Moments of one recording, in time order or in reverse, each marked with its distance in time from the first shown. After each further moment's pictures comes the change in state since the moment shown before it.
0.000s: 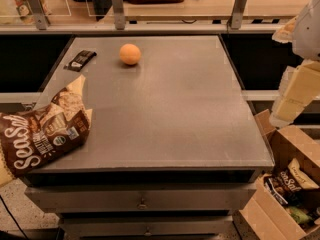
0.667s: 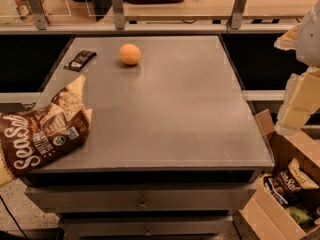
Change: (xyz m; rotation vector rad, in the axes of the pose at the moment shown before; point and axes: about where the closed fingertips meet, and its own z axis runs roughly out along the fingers) arm 0.007 0.013 0.000 -0.033 0.020 -0.003
